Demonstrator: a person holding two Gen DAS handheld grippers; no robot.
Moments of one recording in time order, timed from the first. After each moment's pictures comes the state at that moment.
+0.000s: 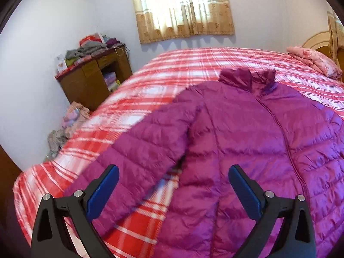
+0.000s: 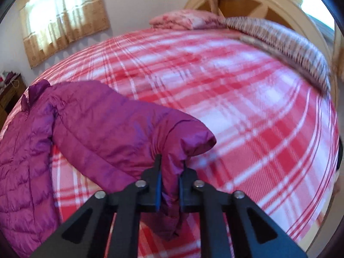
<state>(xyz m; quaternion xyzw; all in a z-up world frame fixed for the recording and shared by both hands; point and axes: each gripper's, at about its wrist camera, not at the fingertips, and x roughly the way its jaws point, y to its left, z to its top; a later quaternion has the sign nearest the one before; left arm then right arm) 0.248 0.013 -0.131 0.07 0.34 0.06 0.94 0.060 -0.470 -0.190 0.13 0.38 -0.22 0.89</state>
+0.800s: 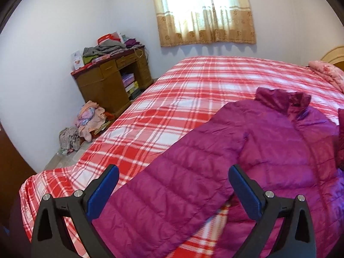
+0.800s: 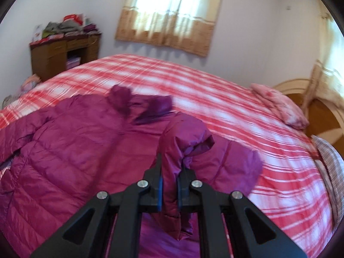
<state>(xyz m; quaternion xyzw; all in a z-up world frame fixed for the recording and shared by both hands) 0.290 0.087 -0.118 0.05 0.33 0.12 0.94 0.234 -0.200 -0.152 -0.12 0.31 -0.01 0.94</state>
